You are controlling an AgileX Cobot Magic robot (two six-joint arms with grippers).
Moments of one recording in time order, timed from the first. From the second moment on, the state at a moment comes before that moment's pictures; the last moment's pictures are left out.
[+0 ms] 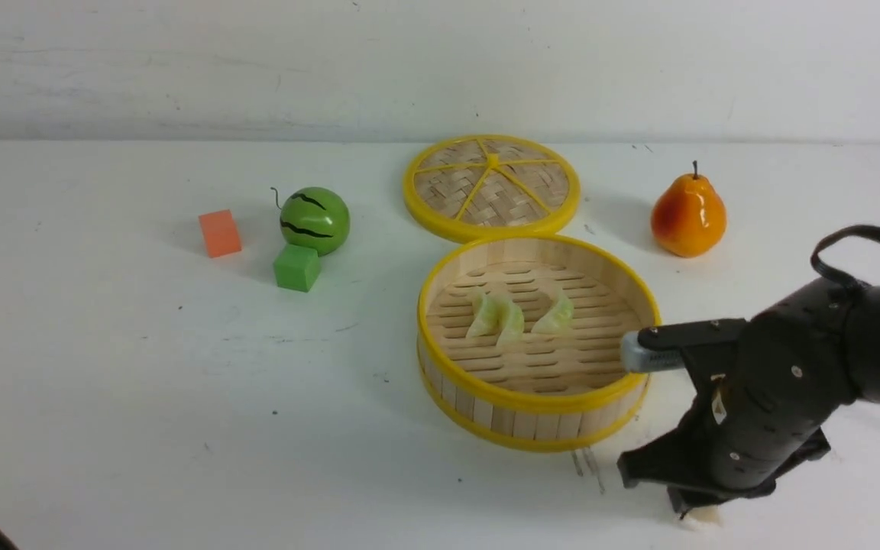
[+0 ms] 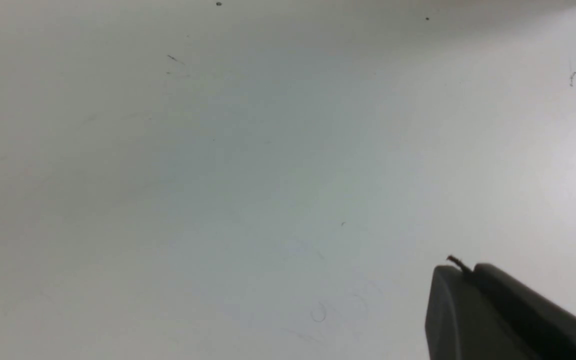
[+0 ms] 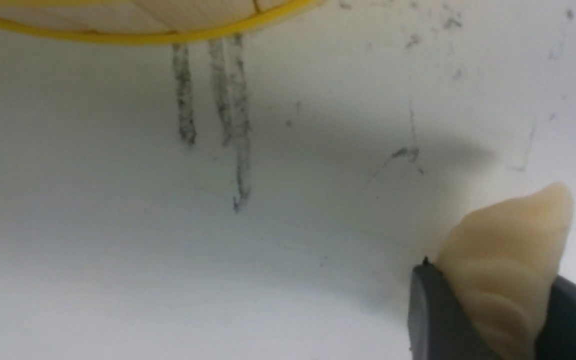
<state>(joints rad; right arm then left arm) 0.44 1.69 -0.96 -0.06 0.66 0.40 -0.62 0.56 -0.70 0.03 1.02 -0.27</state>
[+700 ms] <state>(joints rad) 0.44 1.93 -1.46 0.24 0.71 0.15 -0.62 0.56 -0.70 0.04 0.99 -0.27</state>
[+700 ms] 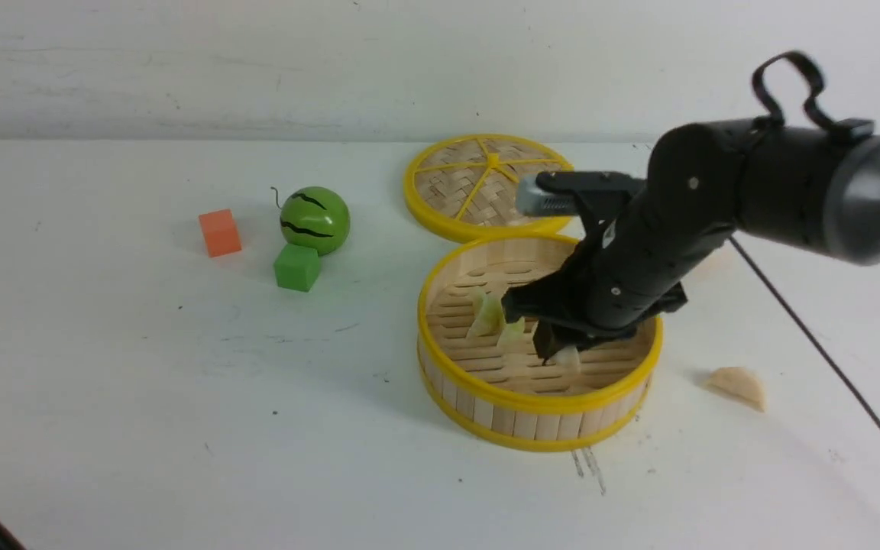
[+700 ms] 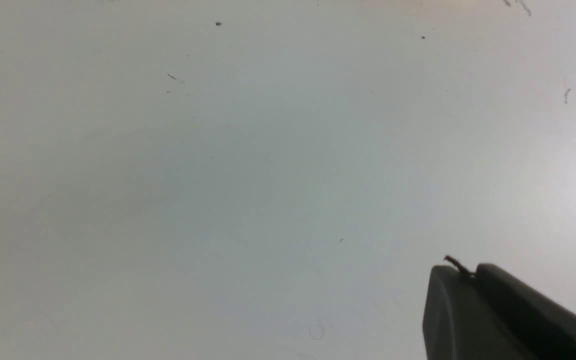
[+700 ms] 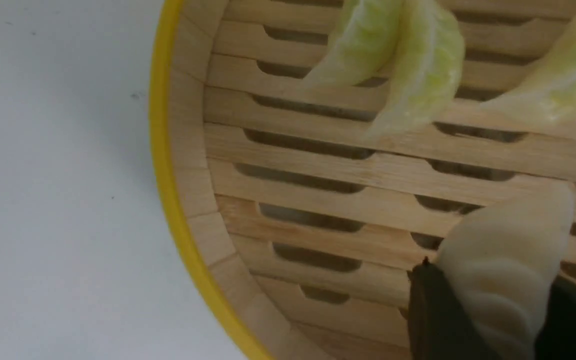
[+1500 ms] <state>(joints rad) 0.40 1.77 -1.48 -0.01 0.99 0.07 -0.62 0.56 -0.70 0.04 1.00 -0.27</state>
